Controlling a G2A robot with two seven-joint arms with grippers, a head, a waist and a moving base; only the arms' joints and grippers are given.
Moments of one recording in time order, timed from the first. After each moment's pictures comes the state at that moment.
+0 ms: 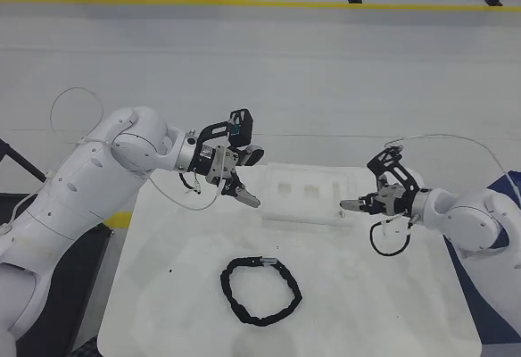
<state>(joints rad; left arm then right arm) 0.35 -0.83 -0.53 -1.39 0.06 -0.99 -0.83 -1.03 -0.85 1.12 -1.68 -0.47 -0.28 0.86</state>
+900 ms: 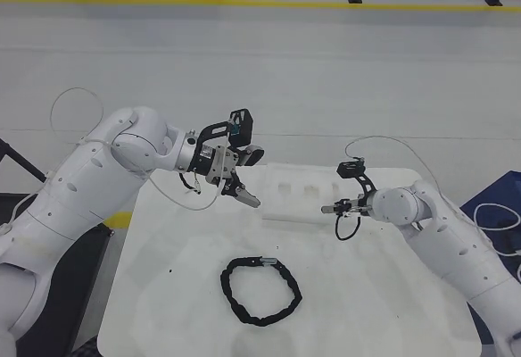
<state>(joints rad) 0.35 -0.83 -0.53 -1.39 0.06 -0.99 -0.83 -0.73 -1.05 0.71 -1.22 -0.44 0.03 0.92</state>
